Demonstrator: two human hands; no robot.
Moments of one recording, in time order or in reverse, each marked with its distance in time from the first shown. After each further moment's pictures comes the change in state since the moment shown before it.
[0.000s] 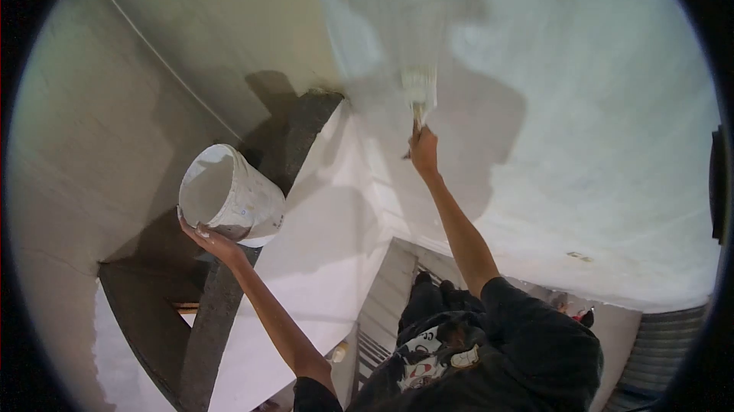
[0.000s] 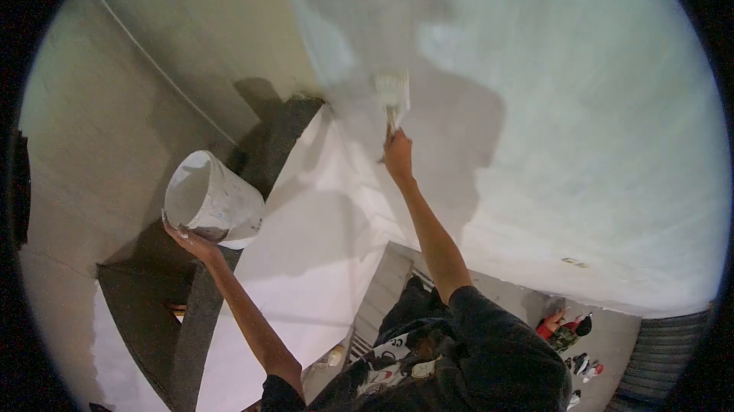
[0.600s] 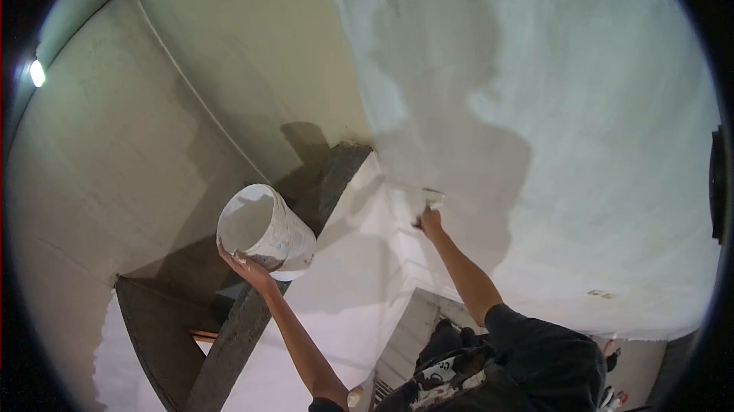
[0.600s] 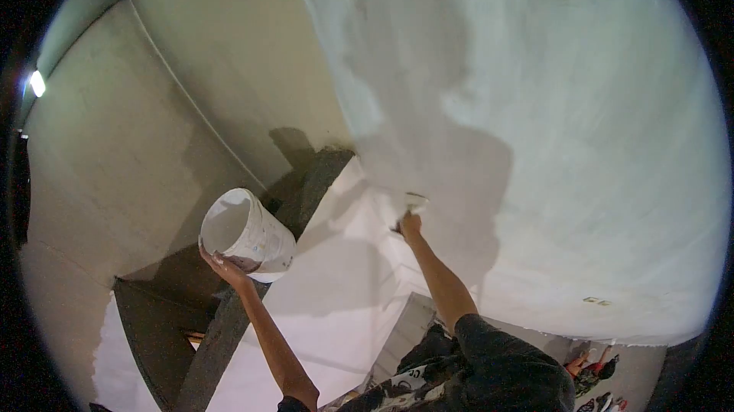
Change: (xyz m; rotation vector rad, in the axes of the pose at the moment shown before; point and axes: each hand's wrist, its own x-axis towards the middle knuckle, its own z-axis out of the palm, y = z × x) left_hand 0.001 0.013 -0.004 -0.073 0.057 0.047; right_hand -0.042 0.132 0.075 0.536 -0.097 0.729
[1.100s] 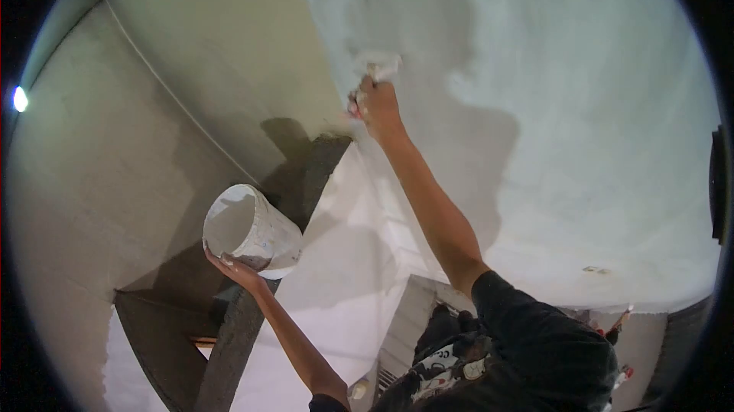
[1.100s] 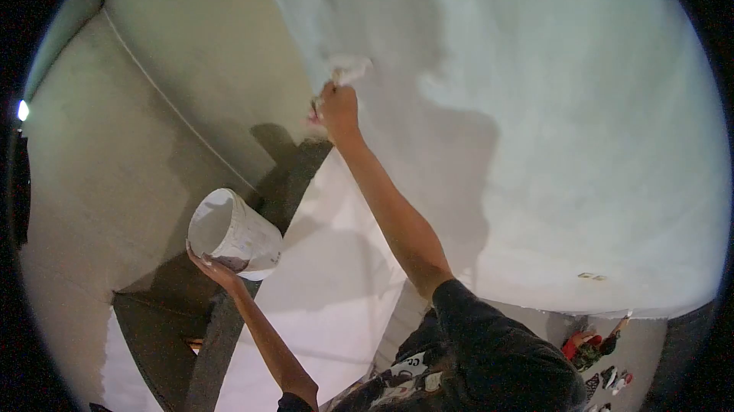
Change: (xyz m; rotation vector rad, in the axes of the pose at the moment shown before) left_hand 0.001 -0.005 0.001 0.038 -0.015 0.048; right_hand -0.185 -0.356 0.132 0.254 -0.348 -0.506
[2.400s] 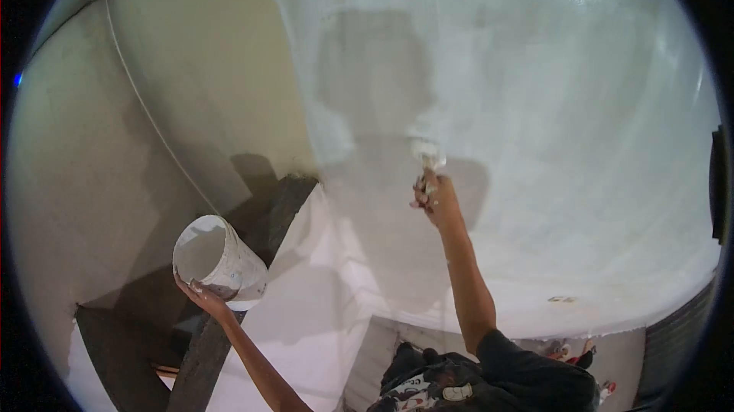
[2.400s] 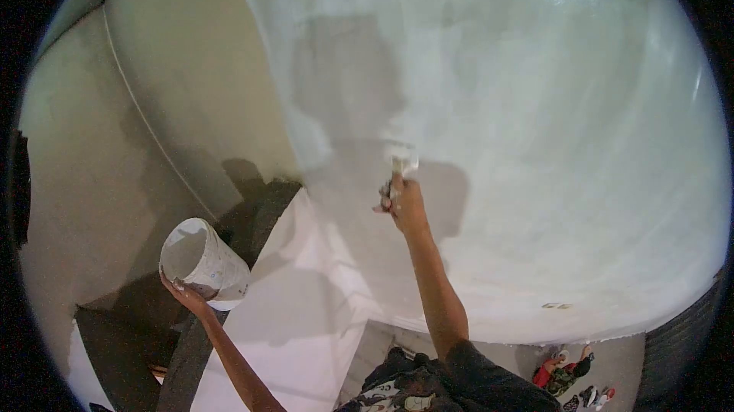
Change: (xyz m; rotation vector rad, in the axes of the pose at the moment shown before) left_hand 0.000 0.002 -0.002 -0.023 0.040 -0.092; right_hand -0.093 -0.052 -0.140 -0.161 0.148 0.137
